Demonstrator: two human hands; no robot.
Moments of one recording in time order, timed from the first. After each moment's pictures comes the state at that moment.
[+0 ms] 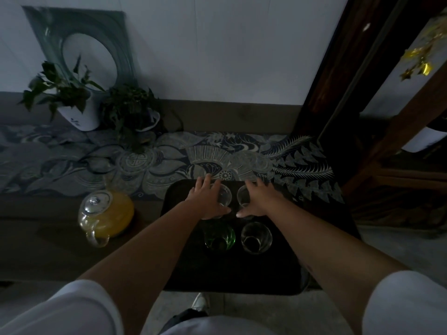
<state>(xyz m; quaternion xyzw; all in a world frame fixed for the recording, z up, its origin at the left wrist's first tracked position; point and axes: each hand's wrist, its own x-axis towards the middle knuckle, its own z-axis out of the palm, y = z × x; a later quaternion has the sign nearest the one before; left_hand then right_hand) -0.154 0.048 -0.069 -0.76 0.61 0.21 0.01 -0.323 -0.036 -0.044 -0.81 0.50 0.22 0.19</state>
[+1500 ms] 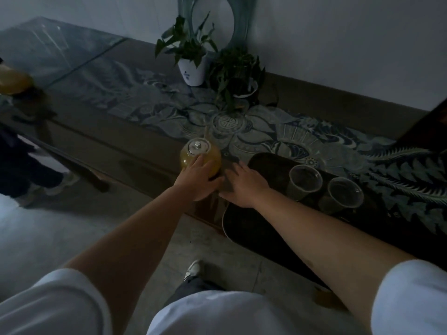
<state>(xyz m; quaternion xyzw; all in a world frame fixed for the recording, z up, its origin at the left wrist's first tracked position) -0.011 0.251 -0.065 -0.88 0.43 0.14 -0.10 -0.131 0.126 -0.071 -0.97 0.18 0.14 0.10</state>
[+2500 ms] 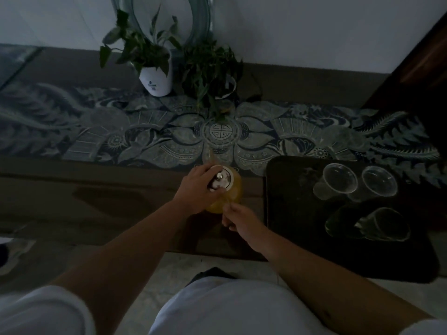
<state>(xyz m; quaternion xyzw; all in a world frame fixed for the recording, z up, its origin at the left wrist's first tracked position) 0.159 0.228 -0.111 -0.75 0.60 0.20 -0.21 -0.024 0.210 -0.116 -0.55 0.46 -0.05 0.70</state>
